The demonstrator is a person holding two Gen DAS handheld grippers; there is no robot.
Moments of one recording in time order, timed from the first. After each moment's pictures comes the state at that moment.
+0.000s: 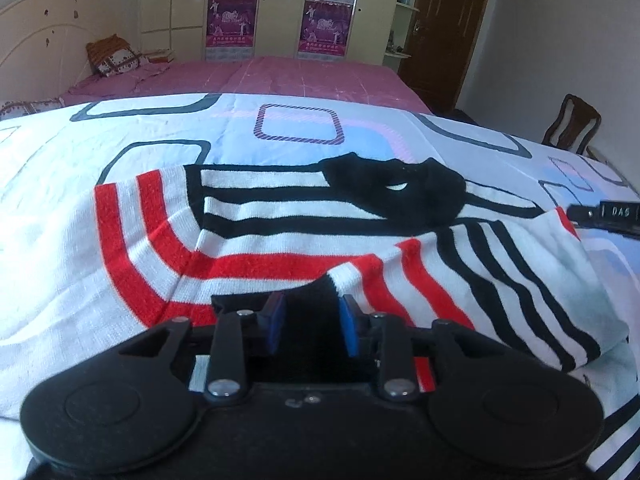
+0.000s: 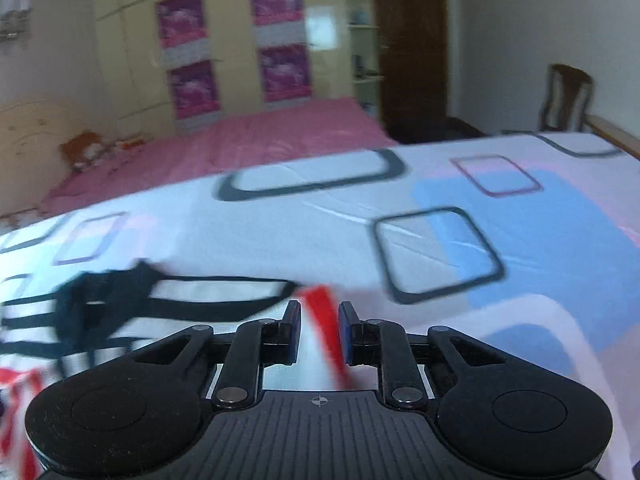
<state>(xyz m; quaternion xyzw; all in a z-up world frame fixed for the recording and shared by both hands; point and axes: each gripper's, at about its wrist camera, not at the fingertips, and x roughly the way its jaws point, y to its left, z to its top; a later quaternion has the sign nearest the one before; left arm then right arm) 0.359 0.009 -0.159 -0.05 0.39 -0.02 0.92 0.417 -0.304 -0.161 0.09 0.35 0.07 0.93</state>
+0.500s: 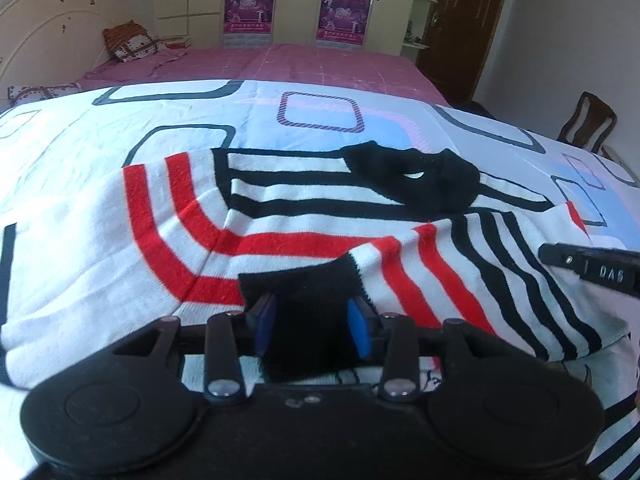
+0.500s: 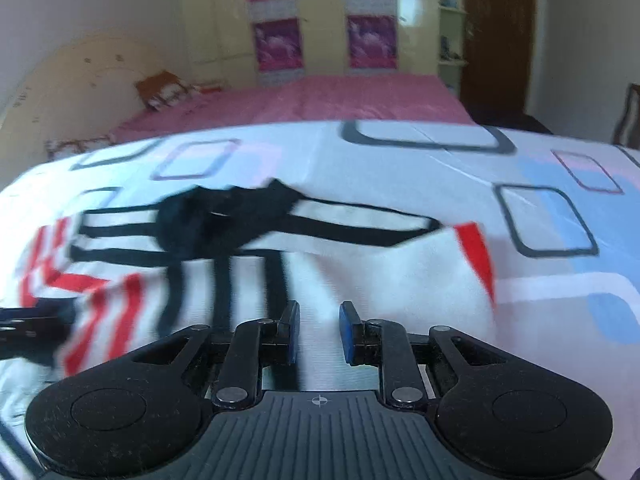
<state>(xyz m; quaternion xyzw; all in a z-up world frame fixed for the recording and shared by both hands) 0.348 0.017 -0.151 -0.05 0.41 0.01 0.91 0.378 -0.229 -0.173 0.04 0.39 0.17 0.91</state>
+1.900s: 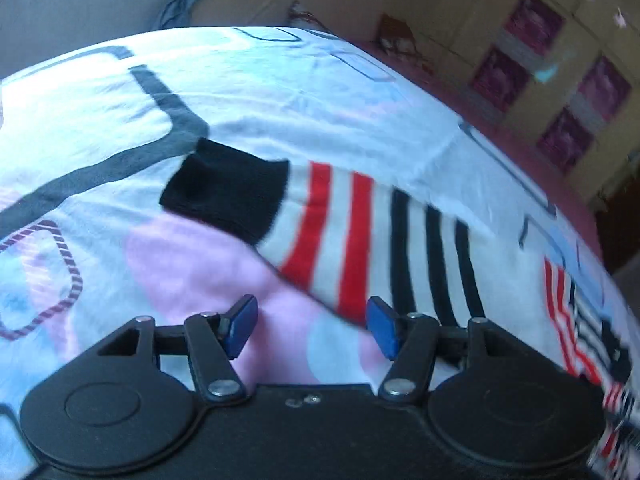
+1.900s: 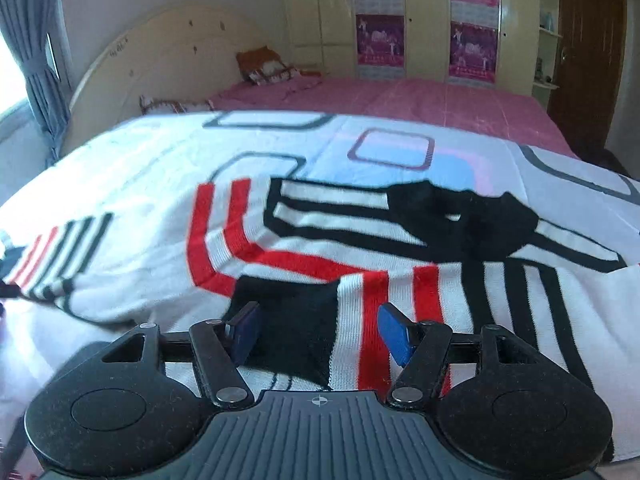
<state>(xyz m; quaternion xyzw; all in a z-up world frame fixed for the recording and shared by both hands) 0.205 0.311 -0.148 -0.30 0.35 0.28 0.84 0.334 -0.058 -0.159 -0.02 0.40 0.26 0.88</state>
